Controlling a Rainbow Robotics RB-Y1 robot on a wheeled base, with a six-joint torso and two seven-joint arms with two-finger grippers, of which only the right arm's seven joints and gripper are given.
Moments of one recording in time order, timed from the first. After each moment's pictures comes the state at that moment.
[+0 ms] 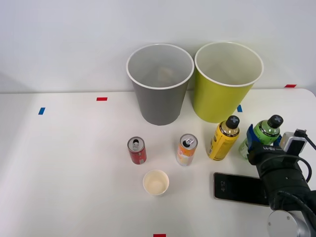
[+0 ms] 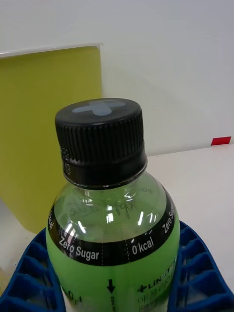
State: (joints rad) arm 0.31 -0.14 0.01 -1.88 -0.59 -0.02 1.90
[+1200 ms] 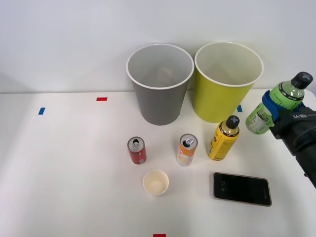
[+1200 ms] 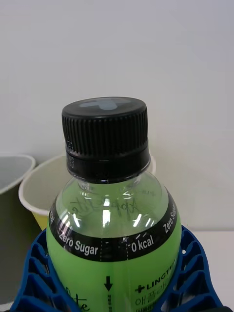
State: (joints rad) arm 0.30 -0.39 -0.11 -2.25 -0.93 0.24 1.92
